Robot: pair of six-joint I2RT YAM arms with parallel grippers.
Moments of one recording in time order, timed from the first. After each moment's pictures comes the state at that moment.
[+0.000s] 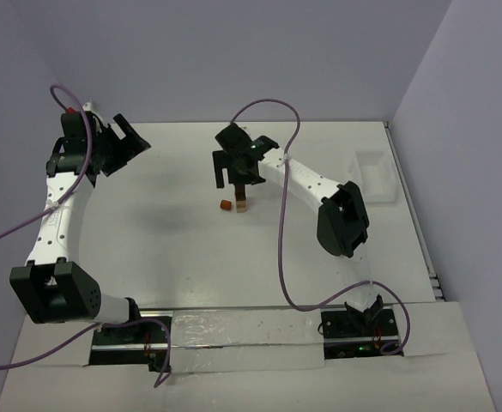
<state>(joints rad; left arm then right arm) 0.06 1.40 1.40 -0.61 0.20 -0.53 0.72 2.11 1.96 -0.87 0.21 0.51</state>
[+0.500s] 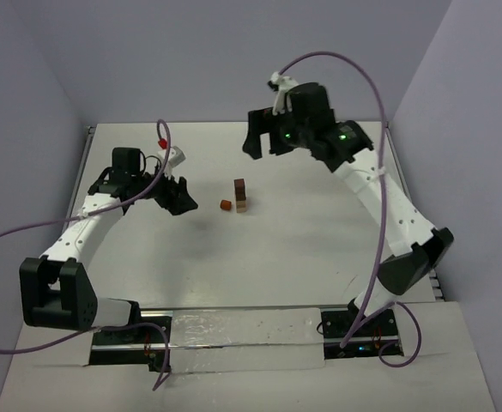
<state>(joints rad) -0.15 1.34 1.02 -0.45 0.73 0.27 0.59 1.61 1.87 -0.81 -0.11 0.25</state>
